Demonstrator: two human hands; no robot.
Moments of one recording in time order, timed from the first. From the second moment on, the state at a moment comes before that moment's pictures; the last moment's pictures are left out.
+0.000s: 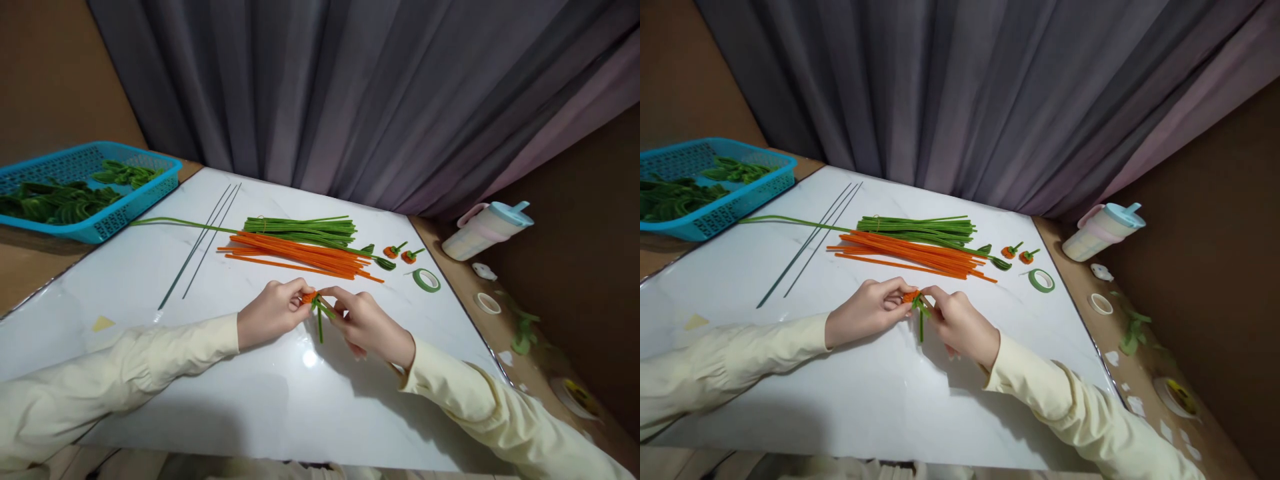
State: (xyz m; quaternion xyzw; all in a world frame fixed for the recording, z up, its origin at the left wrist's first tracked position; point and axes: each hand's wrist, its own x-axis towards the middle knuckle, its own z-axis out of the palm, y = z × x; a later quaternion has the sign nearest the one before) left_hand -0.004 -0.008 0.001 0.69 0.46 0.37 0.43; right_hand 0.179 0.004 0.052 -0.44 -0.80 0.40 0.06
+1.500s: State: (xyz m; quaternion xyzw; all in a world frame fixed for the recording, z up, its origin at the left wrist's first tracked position) left_hand 0.001 -0.012 0.001 0.65 0.45 0.36 0.49; right_hand 0.176 0.007 0.068 -0.49 -0.77 0.41 -0.03
